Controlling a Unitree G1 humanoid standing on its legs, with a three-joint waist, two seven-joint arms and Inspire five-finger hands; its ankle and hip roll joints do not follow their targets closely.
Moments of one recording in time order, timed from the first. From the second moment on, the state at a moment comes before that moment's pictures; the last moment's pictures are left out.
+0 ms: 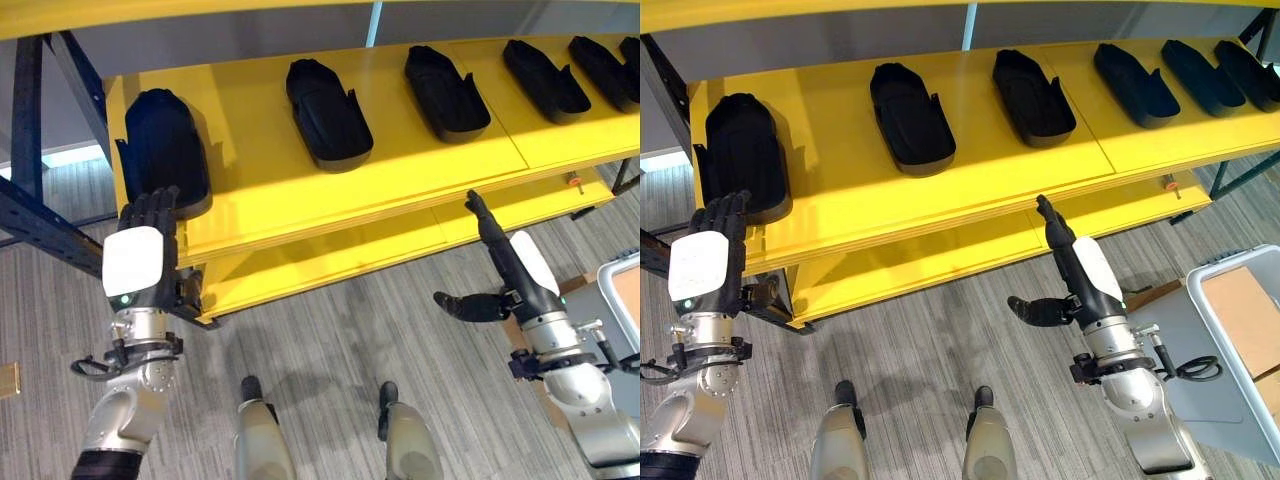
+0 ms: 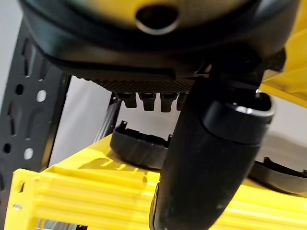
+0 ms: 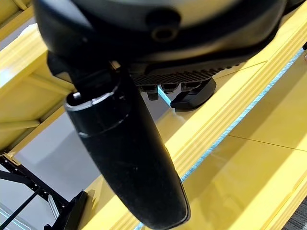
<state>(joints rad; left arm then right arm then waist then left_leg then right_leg) -0.01 0.61 0.09 0.03 0.76 0.02 0.42 0.10 -0.63 -0.02 -0.29 -0.16 -0.15 -0.06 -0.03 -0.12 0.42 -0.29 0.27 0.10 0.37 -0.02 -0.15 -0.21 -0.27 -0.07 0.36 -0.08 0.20</state>
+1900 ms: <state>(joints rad) -0.19 0.61 -0.05 0.40 0.76 0.07 0.45 0.10 -0.62 -0.01 -0.29 -0.16 -0.14 -0.07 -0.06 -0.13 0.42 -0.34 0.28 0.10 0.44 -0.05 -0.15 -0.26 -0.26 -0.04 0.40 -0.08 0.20</state>
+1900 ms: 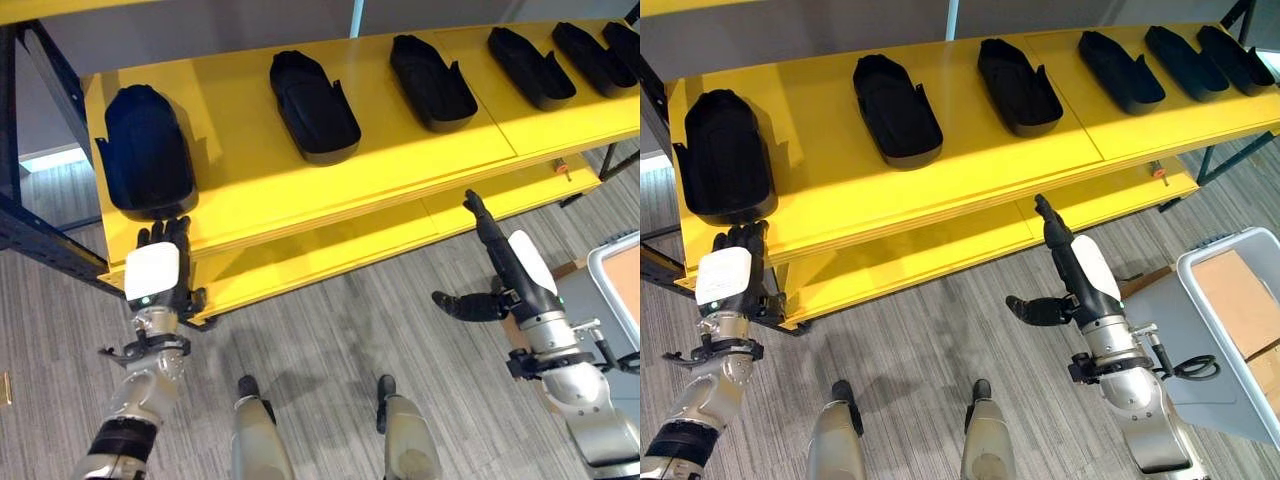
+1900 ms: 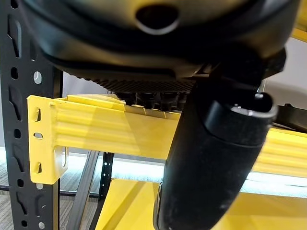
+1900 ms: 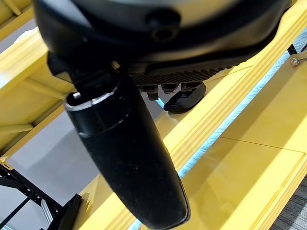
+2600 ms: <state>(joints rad) -0.24 0.66 -0.09 0.44 0.76 0.07 0.47 0.10 -0.63 -0.01 -0.29 -0.16 -0.15 -0.07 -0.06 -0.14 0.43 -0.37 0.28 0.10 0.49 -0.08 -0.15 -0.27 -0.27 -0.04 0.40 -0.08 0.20</state>
